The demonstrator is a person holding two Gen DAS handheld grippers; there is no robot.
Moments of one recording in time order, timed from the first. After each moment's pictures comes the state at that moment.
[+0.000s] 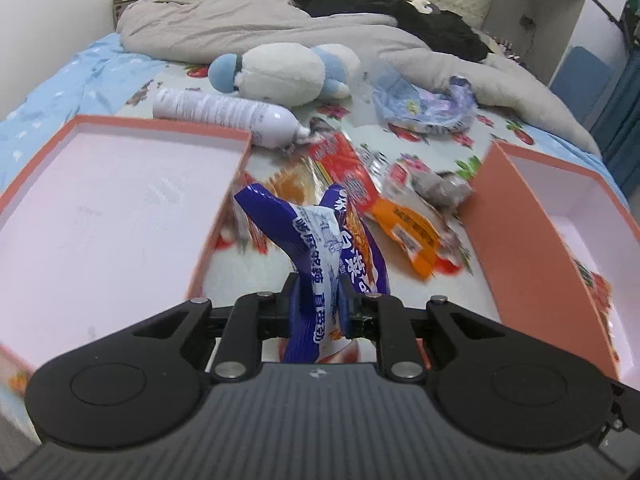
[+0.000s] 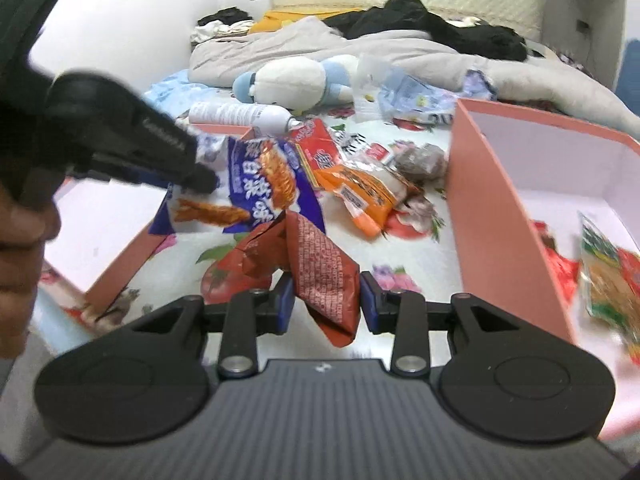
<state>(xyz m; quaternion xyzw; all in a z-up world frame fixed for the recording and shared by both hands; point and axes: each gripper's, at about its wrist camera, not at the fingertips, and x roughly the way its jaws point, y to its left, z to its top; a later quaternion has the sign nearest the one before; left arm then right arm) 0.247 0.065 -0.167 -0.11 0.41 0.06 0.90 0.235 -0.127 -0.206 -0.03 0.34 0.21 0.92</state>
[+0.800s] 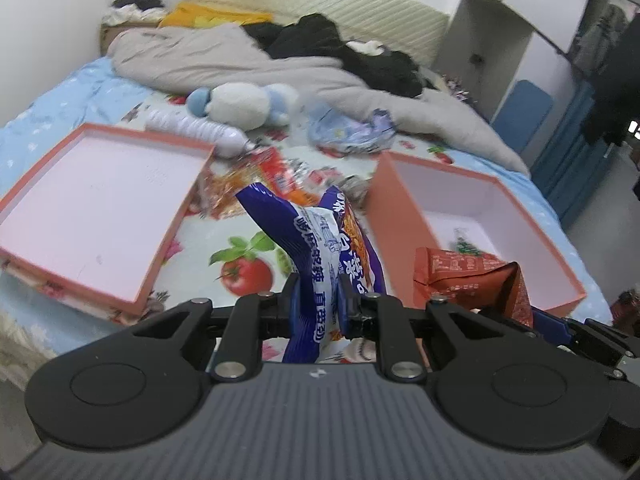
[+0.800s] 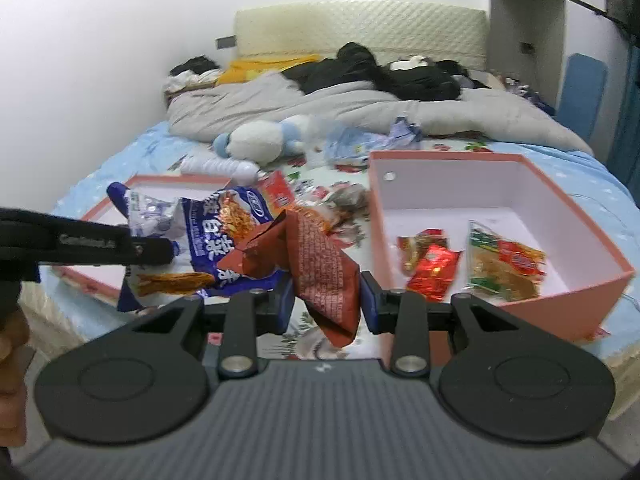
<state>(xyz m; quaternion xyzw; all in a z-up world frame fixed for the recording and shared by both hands) 0.088 -0.005 -0.085 -0.14 0.34 0.01 0.93 0.132 -0.207 -0.117 -0.01 0.29 0.15 0.95</state>
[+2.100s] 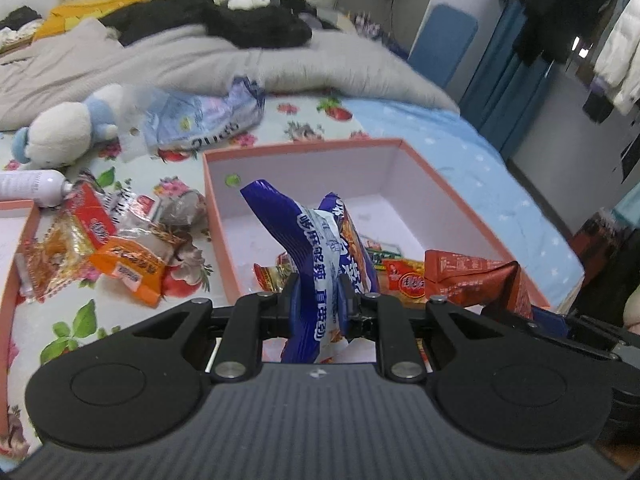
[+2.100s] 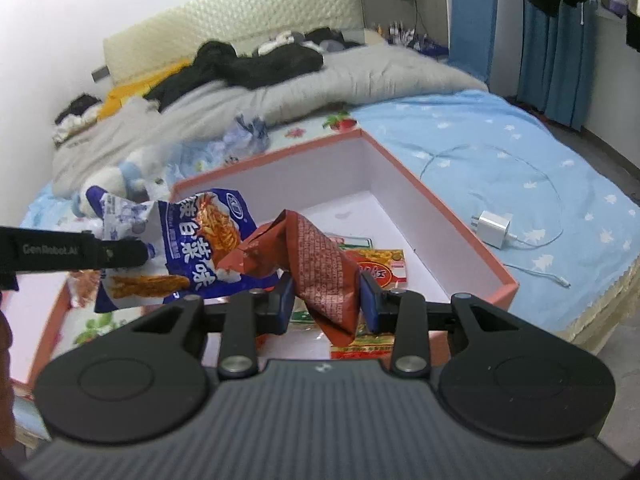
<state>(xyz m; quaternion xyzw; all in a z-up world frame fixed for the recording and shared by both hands) 0.298 -0.169 -0.097 -0.07 0.41 -0.12 0.90 0.256 -0.363 -0.142 0.08 0.35 0.02 0.93</state>
